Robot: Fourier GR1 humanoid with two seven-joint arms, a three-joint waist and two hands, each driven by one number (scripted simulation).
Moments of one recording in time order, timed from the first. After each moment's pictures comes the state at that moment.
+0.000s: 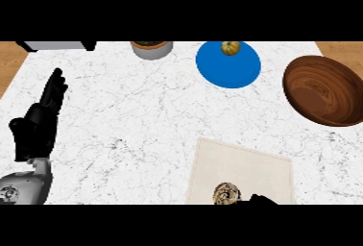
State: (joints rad) left arm -0.17 0.28 0.01 -1.63 -0.12 0.18 0.18; right arm 0.27 -0.37 0.54 -1.85 0.98 0.30 -0.27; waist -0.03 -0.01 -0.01
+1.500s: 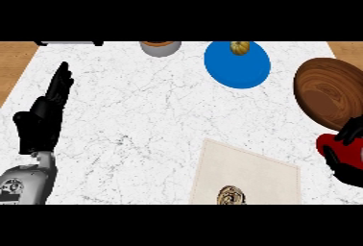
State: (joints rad) left arm -0.22 0.26 0.02 -1.62 -0.13 0.14 0.19; right arm 0.01 -0.34 -0.28 -1.86 0.26 0.27 -0.09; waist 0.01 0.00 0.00
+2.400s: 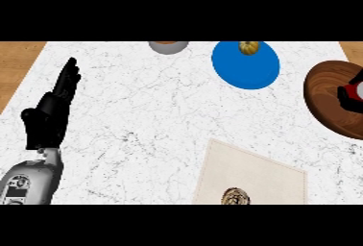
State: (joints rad) left arm -0.25 0.23 0.00 -1.63 -0.15 0.13 0.20; right arm -0.54 -0.55 -0.39 -0.79 0.58 -0.17 -0.54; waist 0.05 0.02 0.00
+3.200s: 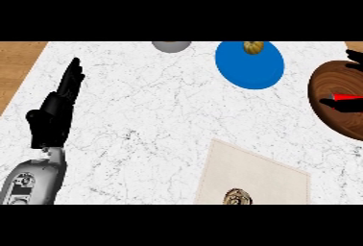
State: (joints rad) left arm -0.26 0.22 0.00 -1.60 -0.15 0.12 0.16; right arm -0.77 -0.61 -0.50 -0.29 0.49 0.03 -0.74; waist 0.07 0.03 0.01
